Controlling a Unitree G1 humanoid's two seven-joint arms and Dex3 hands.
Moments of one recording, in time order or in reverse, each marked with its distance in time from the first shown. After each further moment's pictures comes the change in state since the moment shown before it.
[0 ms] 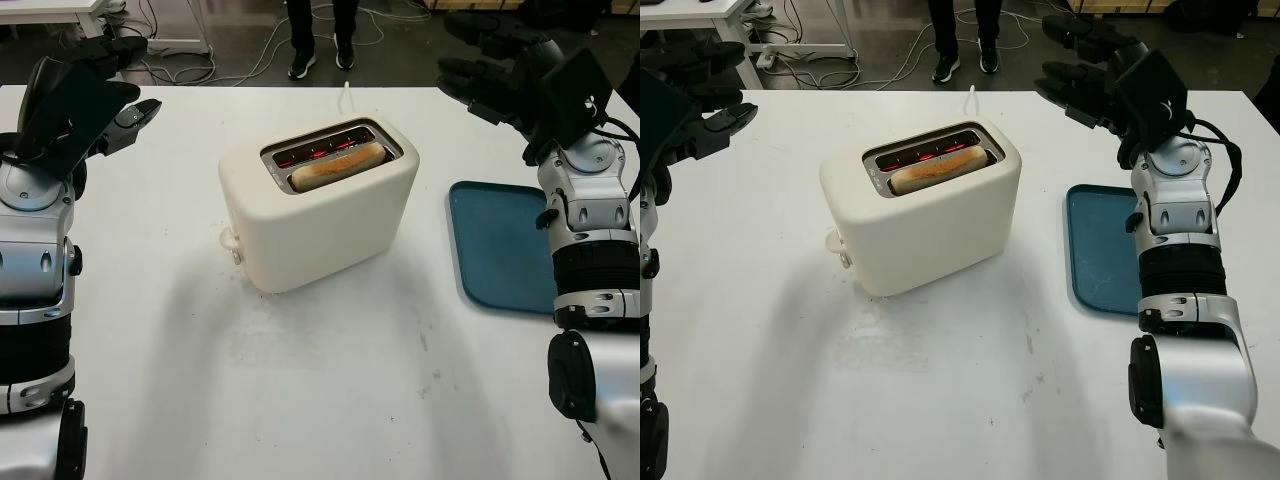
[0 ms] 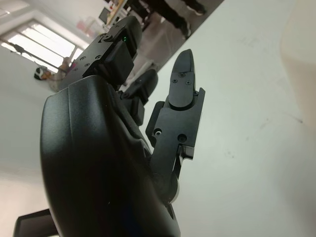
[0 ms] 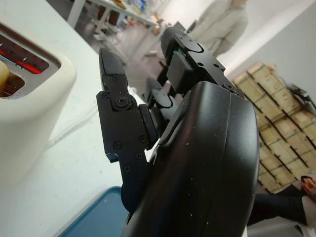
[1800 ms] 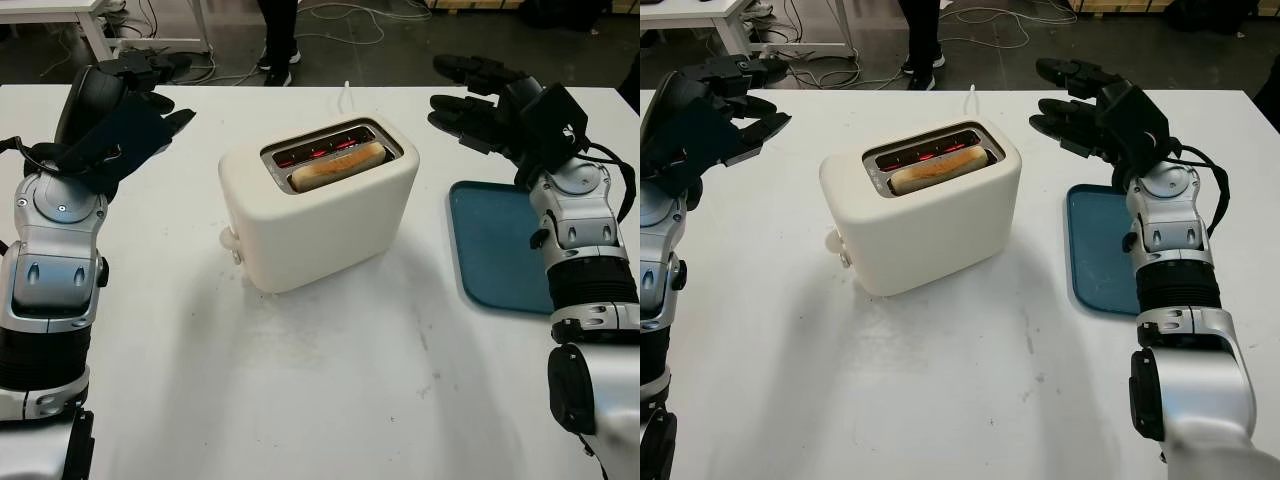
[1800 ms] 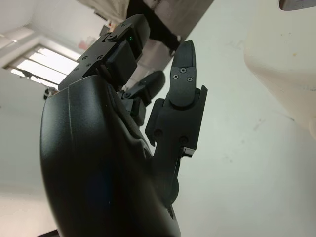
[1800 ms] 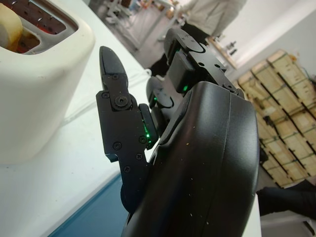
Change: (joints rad) left arm 0.024 -0.019 -0.089 -0.019 0.081 -0.063 -0.004; right arm 0.054 0.006 0.018 0.051 -0.020 -0.019 0.028
